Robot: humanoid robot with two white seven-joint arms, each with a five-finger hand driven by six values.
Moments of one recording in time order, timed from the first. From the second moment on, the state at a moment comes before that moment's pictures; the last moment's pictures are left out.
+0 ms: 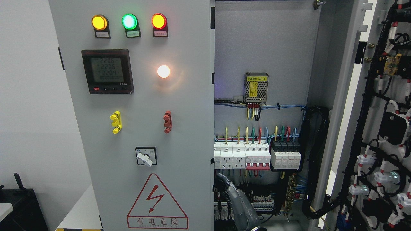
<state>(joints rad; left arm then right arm) 0.07 -0.04 0.13 0.05 -0.15 -0.22 -0.20 -0.47 -0.01 0.36 -1.37 -0.21 -0.09 0.09</state>
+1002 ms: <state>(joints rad) 0.07 -0.04 0.13 0.05 -0.15 -0.22 -0.20 -0.51 0.00 0.37 -1.33 -0.27 -0.09 0.10</state>
